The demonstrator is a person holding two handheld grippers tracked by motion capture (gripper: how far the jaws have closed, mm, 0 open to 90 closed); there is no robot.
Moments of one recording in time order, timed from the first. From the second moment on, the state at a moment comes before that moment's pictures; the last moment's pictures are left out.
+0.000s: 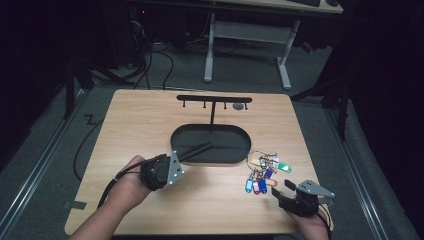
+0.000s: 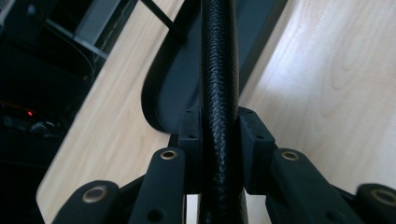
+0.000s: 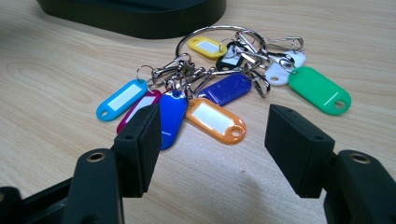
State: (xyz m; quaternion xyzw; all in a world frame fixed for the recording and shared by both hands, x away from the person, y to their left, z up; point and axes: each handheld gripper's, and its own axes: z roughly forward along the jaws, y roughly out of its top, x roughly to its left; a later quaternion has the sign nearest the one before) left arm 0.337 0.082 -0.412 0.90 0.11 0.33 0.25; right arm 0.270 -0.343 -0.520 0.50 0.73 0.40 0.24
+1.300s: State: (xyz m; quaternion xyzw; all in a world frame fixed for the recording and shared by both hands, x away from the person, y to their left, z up) left arm 0.454 -0.003 -0.449 0.91 0.02 0.33 0.23; right arm 0.236 -0.367 -0.520 0.52 0.71 0.40 0.26
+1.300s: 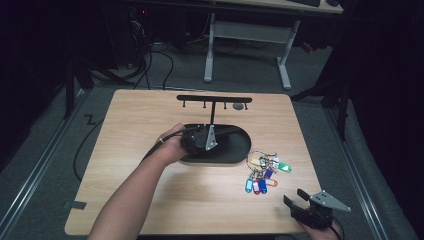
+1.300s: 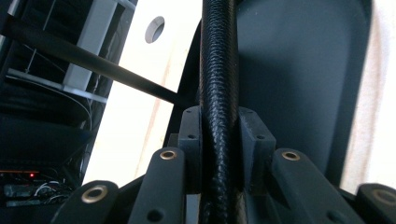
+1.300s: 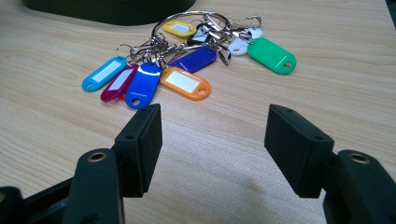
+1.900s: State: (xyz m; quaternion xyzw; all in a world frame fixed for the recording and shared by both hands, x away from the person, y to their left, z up) left arm 0.462 0.004 -0.470 0.92 0.01 0.33 0.19; right arm 0.237 -0.368 -0.522 0.53 0.71 0.40 0.25
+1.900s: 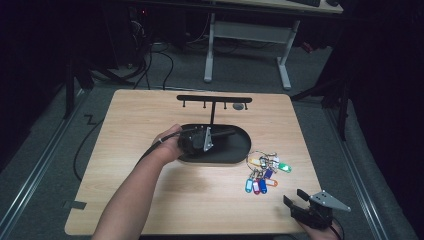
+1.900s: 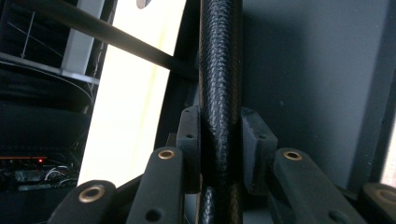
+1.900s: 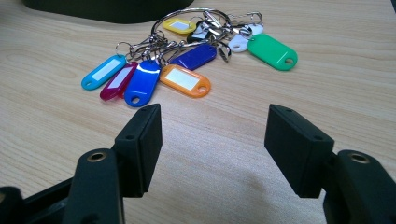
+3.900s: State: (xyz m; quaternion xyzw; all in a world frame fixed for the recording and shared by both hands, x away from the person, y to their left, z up) left arm 0.356 0.100 -0.490 0.90 0.20 0.21 0.33; right arm 0.250 -0.355 -0.521 0.51 0.72 0.39 0.25
